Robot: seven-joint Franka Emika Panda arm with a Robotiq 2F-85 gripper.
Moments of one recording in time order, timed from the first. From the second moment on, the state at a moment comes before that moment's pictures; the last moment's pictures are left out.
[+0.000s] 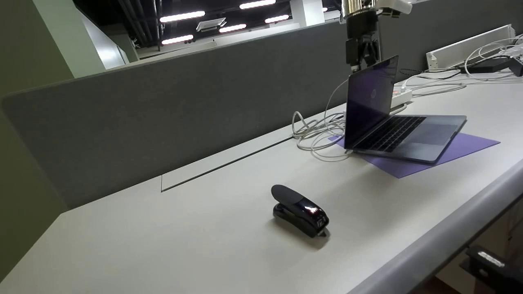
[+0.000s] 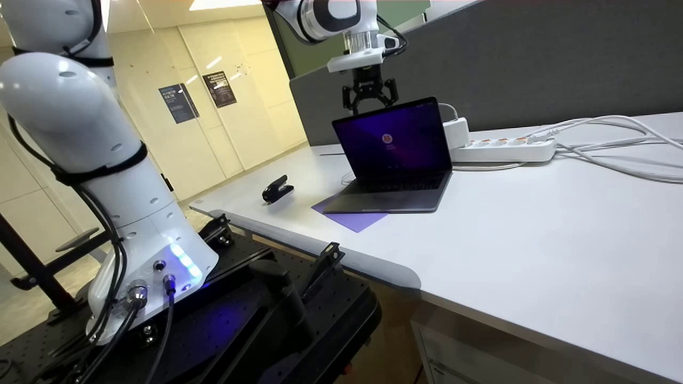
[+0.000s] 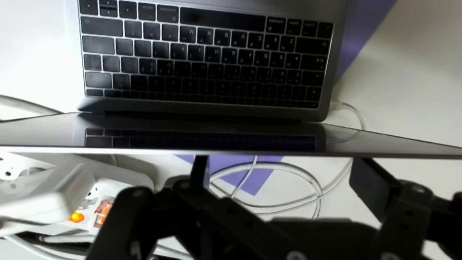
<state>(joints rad) -0.19 0.33 0.00 -2.03 0.15 2.28 -0.61</state>
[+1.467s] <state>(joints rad) -0.22 0.37 -0.09 -2.34 0.13 2.59 -0.54</state>
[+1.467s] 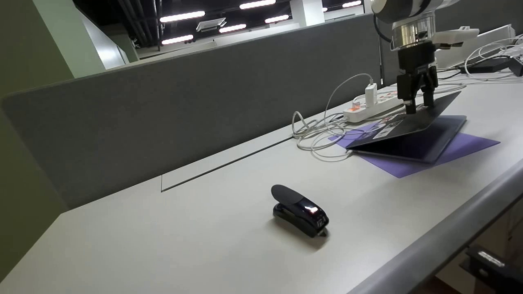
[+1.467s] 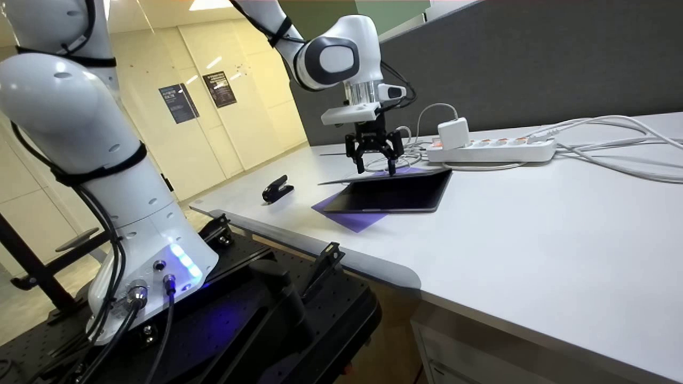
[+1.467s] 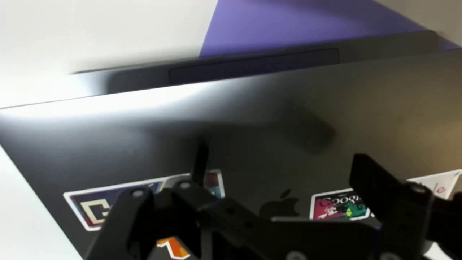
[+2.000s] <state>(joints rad) -0.24 0.46 -0.10 -2.34 0.05 2.64 -0.46</state>
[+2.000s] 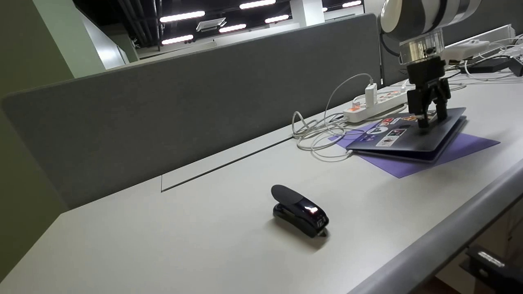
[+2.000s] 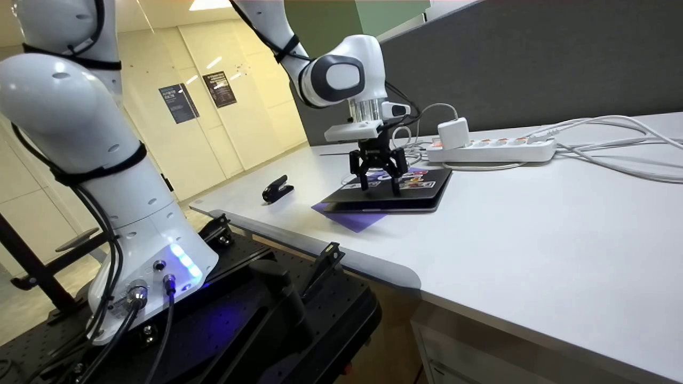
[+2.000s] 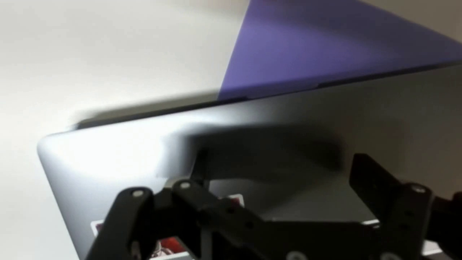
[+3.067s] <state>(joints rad) -0.23 0.51 -0.11 -2.33 -0.03 2.65 -0.39</state>
